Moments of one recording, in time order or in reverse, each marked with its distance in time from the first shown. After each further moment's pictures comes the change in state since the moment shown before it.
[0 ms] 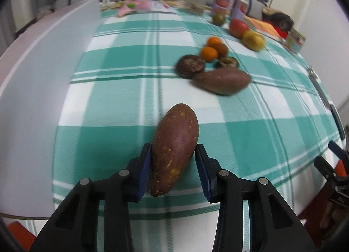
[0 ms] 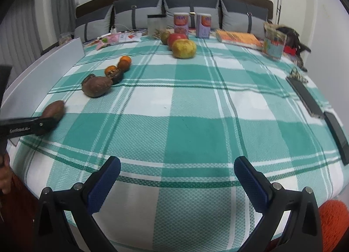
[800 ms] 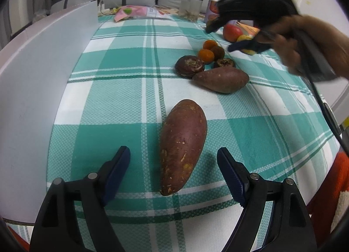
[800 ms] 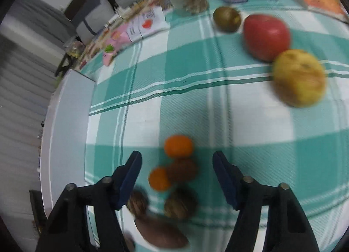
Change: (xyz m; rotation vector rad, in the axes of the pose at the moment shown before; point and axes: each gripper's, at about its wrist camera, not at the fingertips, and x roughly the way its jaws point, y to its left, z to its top) left arm 0.004 0.008 -0.014 0.033 -0.058 -0.057; right arm 0.210 0.078 0.233 0.242 0.428 0.382
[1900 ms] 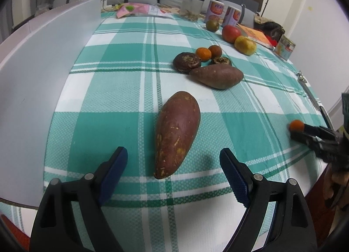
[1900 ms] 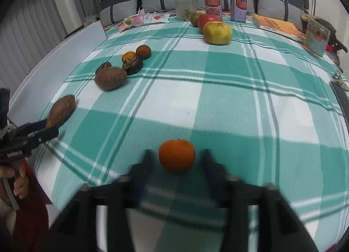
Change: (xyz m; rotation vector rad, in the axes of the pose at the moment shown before) left arm -0.009 0.000 -0.008 -0.046 0.009 -0.025; right arm -0.098 -0.083 -0.240 -0.357 -0.246 -0.204
